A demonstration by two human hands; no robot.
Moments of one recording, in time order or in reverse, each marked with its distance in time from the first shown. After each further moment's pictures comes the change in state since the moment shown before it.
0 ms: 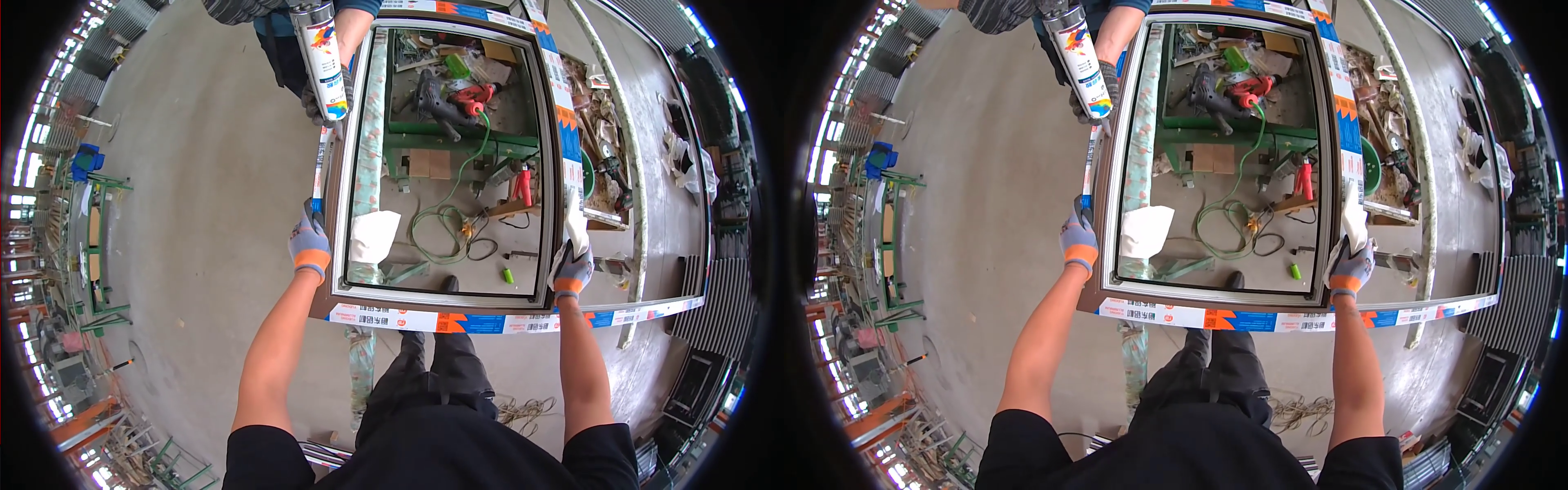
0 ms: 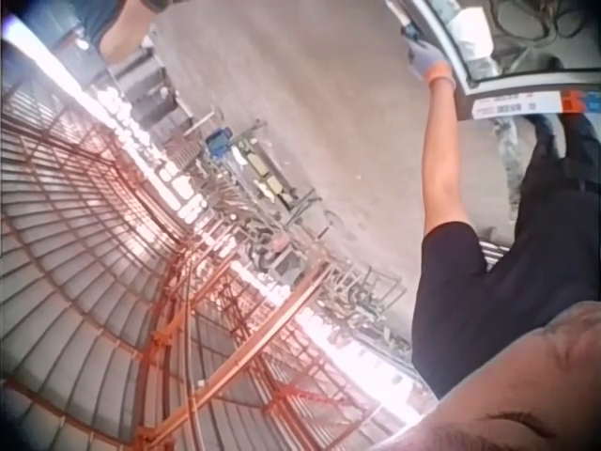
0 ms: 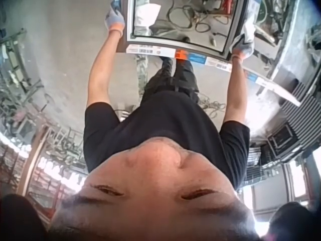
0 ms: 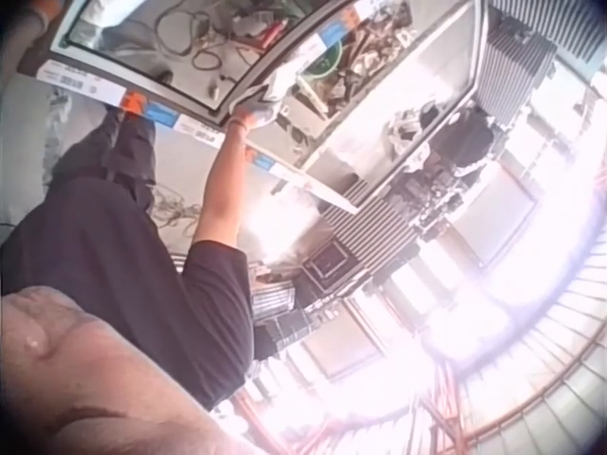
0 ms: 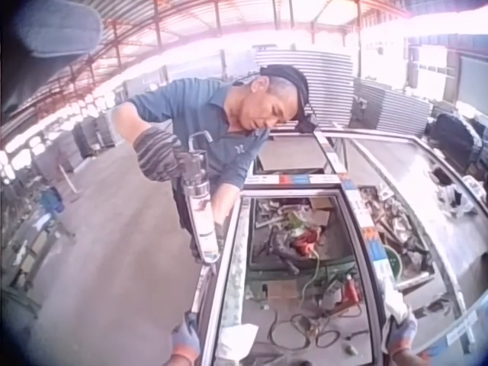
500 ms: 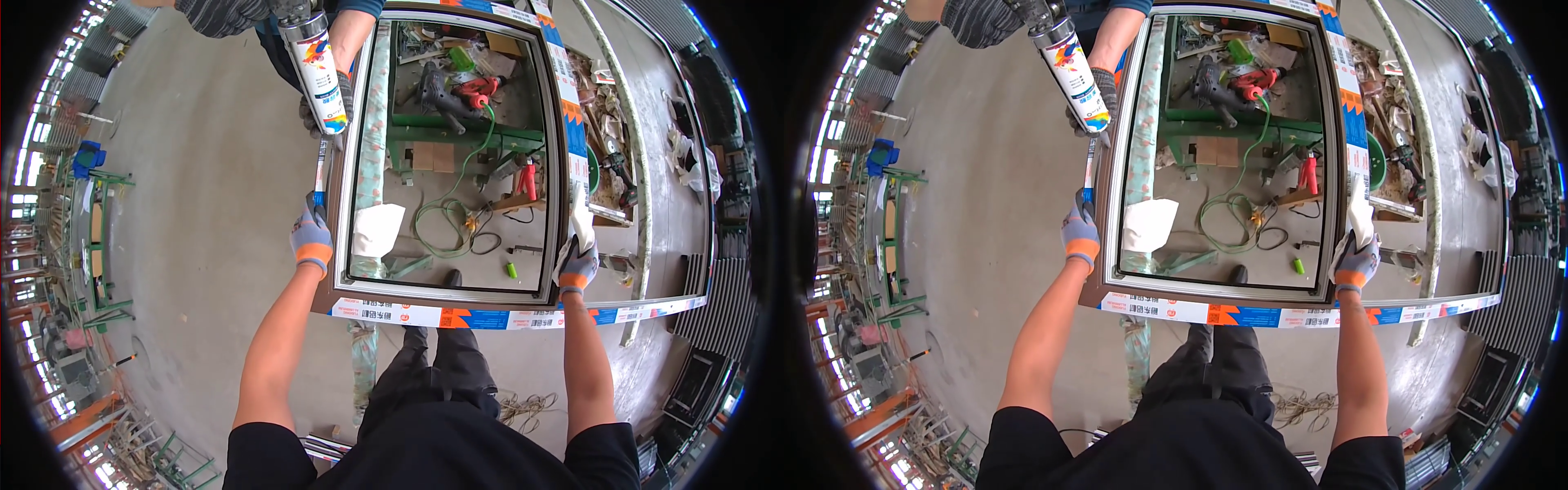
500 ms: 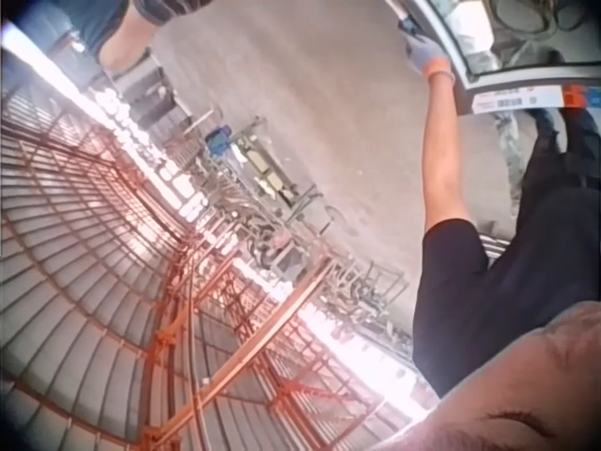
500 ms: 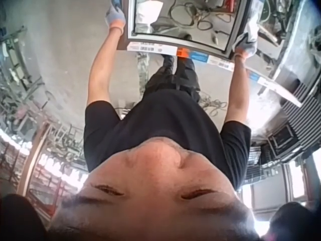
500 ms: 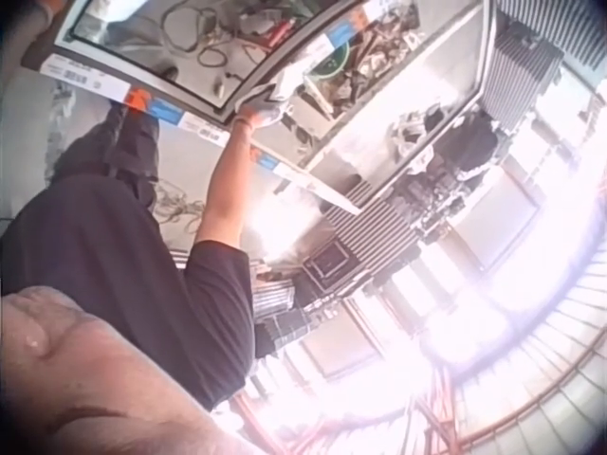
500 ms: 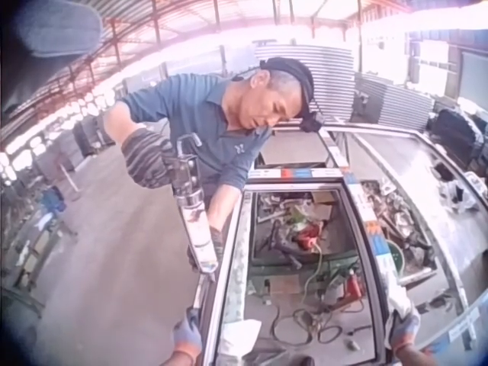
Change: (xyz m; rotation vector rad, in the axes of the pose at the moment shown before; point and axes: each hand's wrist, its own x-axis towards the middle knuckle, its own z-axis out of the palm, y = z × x) left_hand 0.001 -0.007 -0.001 0.038 -0.037 -0.012; right_hand -0.001 0.000 0.006 0.079 0.161 -0.156
